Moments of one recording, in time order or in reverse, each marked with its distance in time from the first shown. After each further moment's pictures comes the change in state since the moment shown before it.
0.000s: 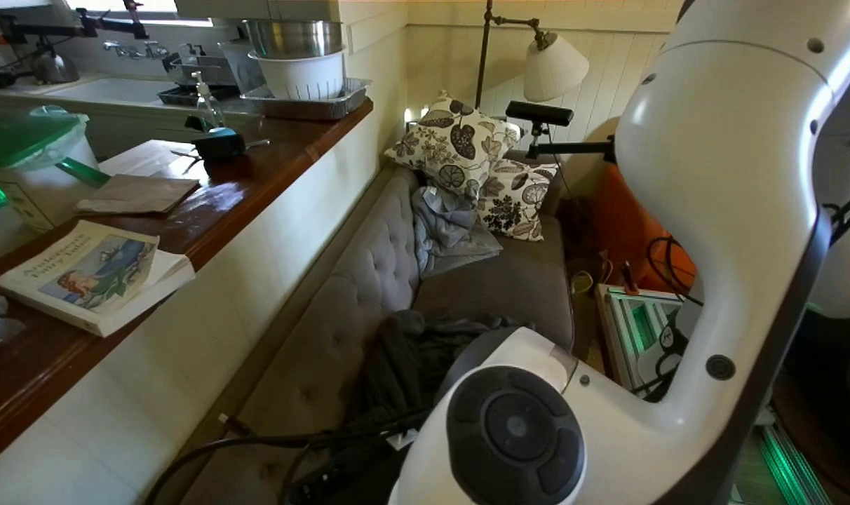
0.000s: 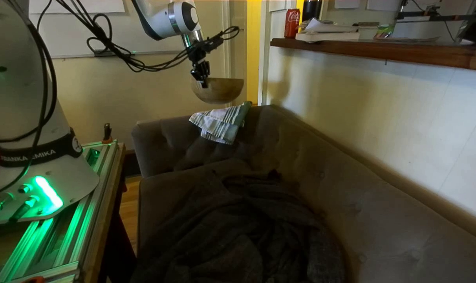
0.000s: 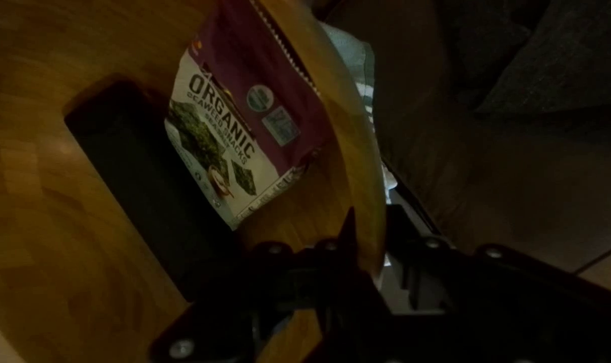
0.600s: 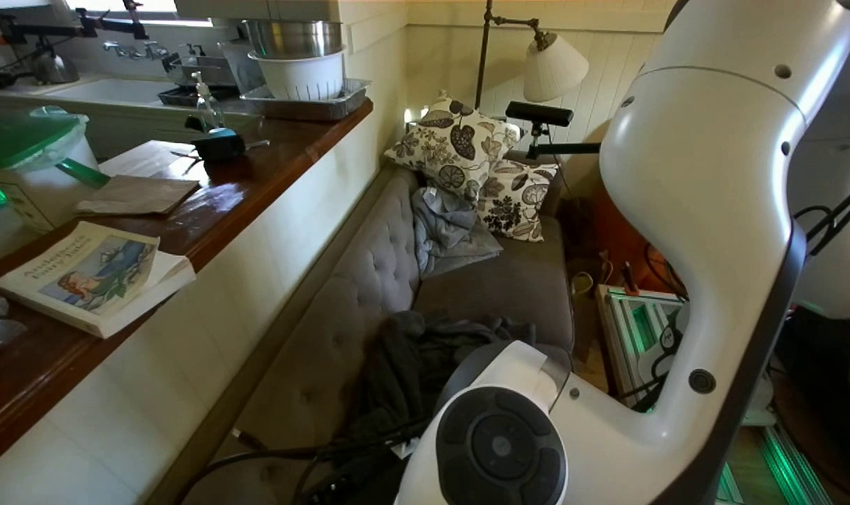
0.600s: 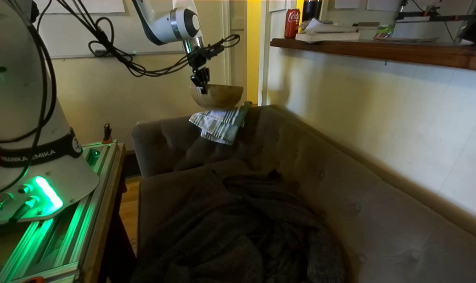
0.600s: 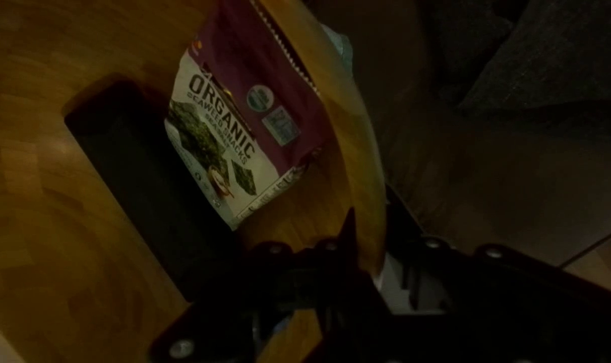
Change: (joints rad) arm -0.004 0.037 -0.001 -0.002 0.002 -0.010 -0.006
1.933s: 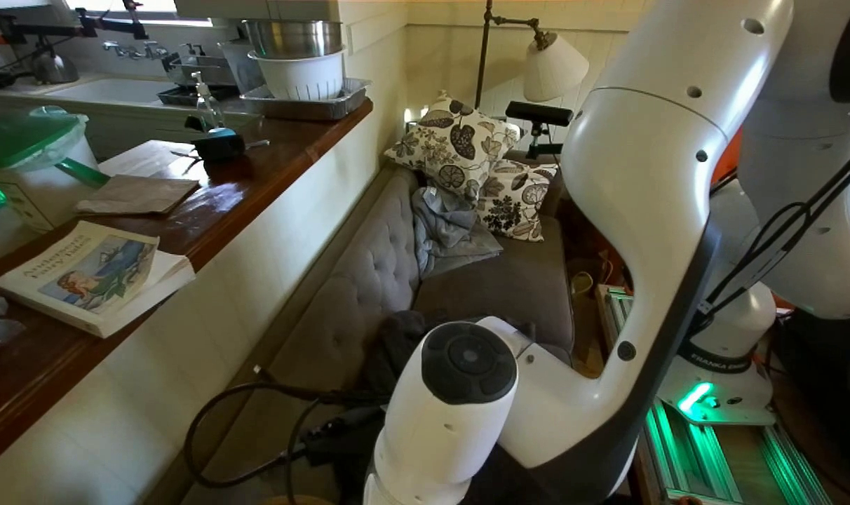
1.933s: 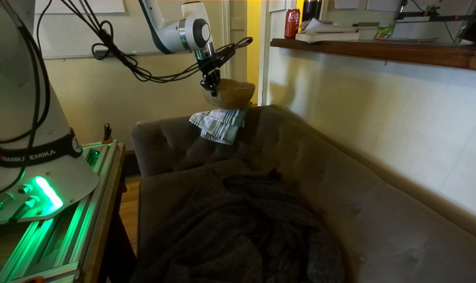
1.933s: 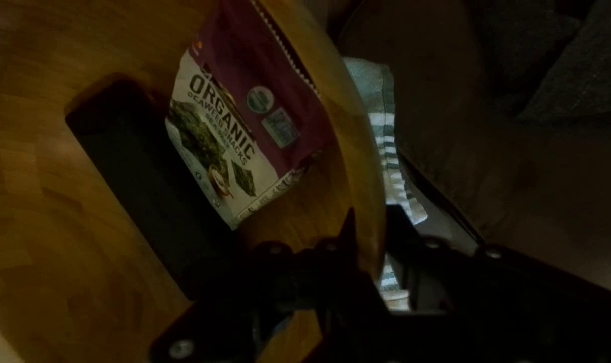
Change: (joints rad) arm -0.103 0.021 -0.016 -0.071 0.001 0.253 0.013
